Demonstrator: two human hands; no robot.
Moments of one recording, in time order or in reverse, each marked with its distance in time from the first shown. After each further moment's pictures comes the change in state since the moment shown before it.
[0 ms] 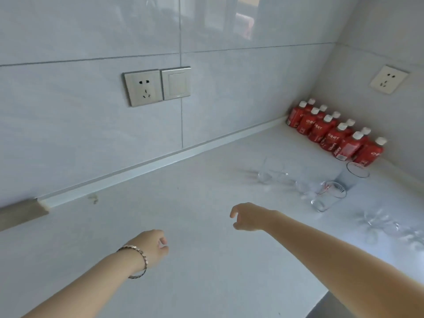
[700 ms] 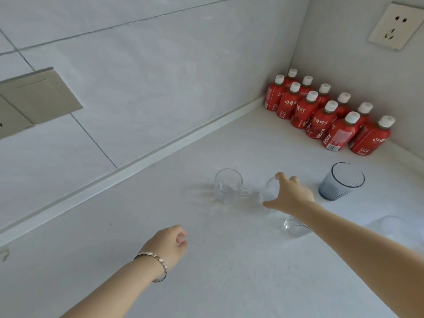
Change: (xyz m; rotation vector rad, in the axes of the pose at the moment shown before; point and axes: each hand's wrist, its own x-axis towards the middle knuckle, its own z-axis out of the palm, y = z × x) left_hand 0.132 0.222 0.027 -0.046 0.026 -0.003; right_hand 0.077 0.264 -0.086 0.209 0.357 0.370
